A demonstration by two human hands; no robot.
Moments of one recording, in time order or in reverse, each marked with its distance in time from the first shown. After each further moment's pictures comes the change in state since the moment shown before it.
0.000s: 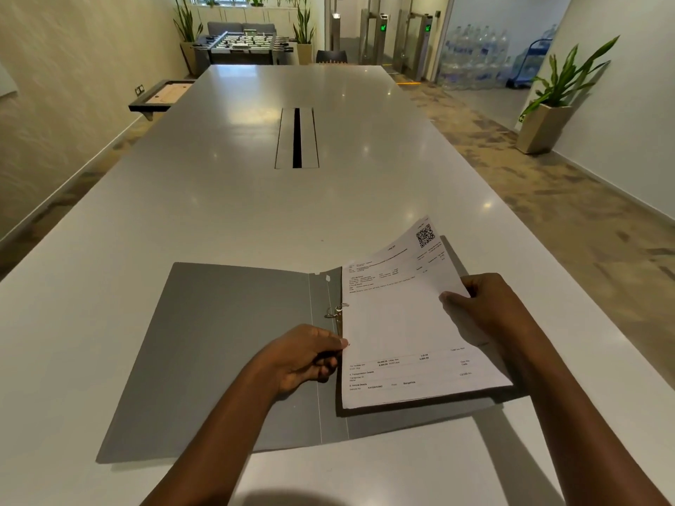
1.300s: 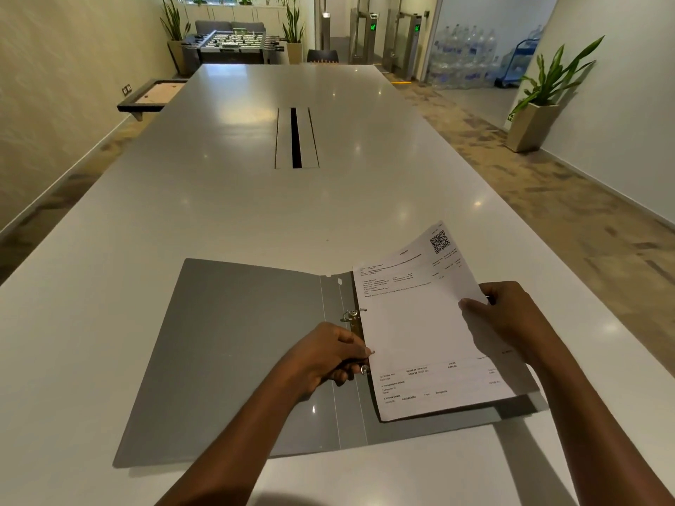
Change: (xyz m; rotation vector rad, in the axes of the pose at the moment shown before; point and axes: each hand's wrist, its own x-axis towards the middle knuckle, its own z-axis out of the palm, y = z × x) left_hand -0.001 0.001 0.008 0.215 -0.010 0.098; right_hand 0.005 0.027 0.002 -0.009 0.024 0.042
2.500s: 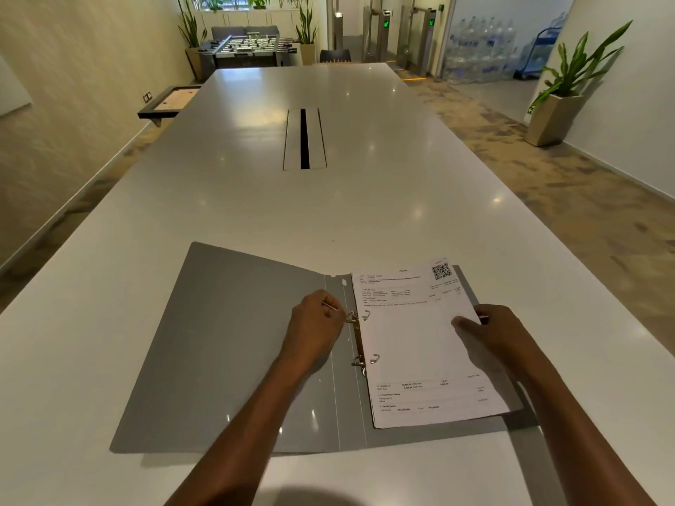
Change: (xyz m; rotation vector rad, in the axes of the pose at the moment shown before) left_hand 0.005 0.020 0.000 0.291 0.617 0.303; right_hand 0.022 0.049 0.034 0.049 -0.067 0.042
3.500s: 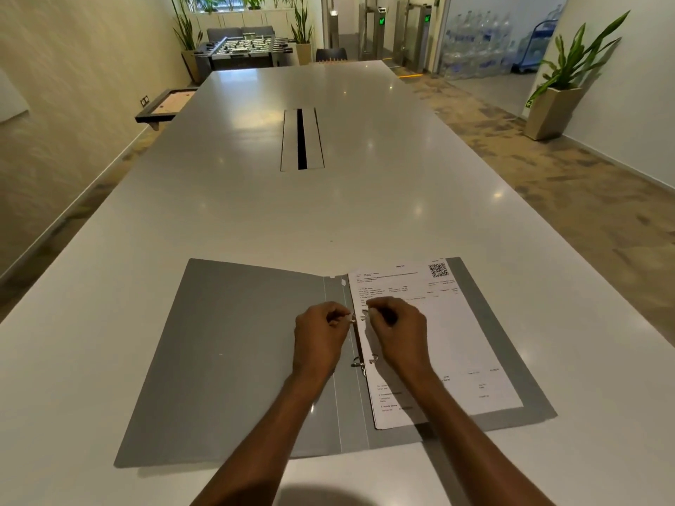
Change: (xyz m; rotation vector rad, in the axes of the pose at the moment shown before) left_hand 0.005 -0.032 0.029 -0.045 0.108 0.173; right_hand -0.033 -0.071 0.132 0.277 0.192 -0.359
